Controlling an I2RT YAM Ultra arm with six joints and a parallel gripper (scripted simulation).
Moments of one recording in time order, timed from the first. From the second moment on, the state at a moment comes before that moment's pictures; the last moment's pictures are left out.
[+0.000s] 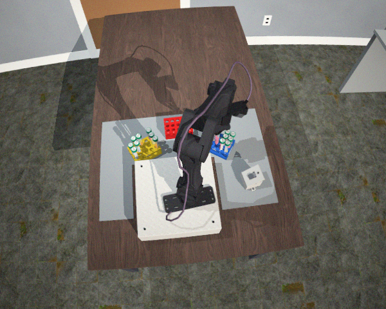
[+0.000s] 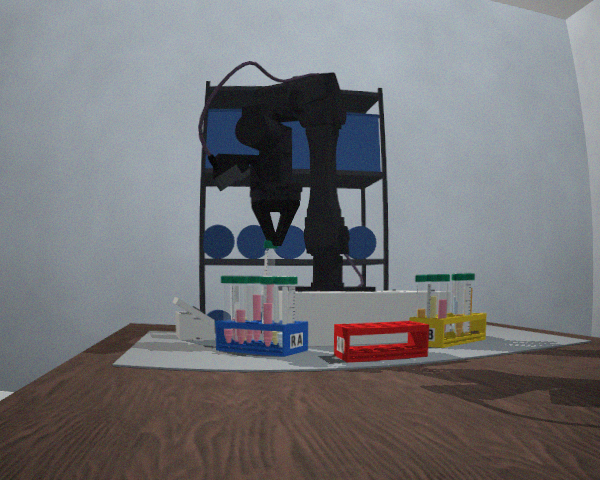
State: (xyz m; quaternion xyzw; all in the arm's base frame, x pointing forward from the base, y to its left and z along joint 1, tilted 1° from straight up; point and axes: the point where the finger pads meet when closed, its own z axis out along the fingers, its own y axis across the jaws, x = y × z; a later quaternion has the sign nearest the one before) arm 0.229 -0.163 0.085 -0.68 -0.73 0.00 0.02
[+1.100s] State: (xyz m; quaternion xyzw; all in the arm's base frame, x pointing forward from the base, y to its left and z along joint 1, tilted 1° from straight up) arm 0.228 -0.162 0.076 -0.68 -0.73 0.00 0.01
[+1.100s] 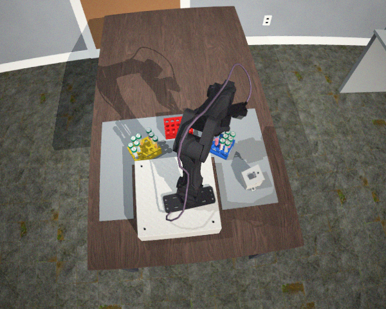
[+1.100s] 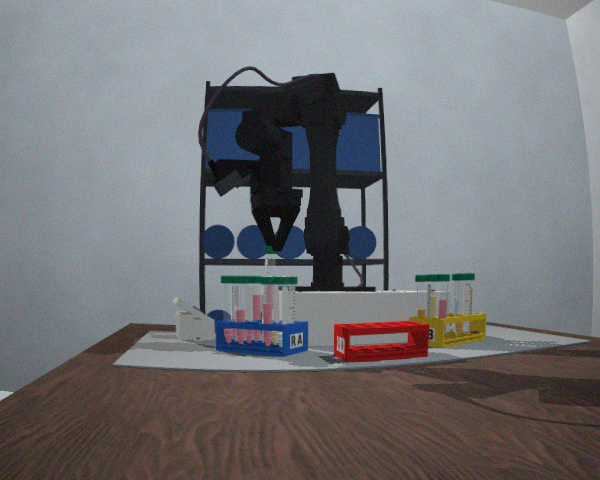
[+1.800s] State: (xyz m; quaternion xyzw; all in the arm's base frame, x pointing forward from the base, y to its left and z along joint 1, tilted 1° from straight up) arm 0.229 -0.163 0.071 -0.68 -0.73 0.00 0.01
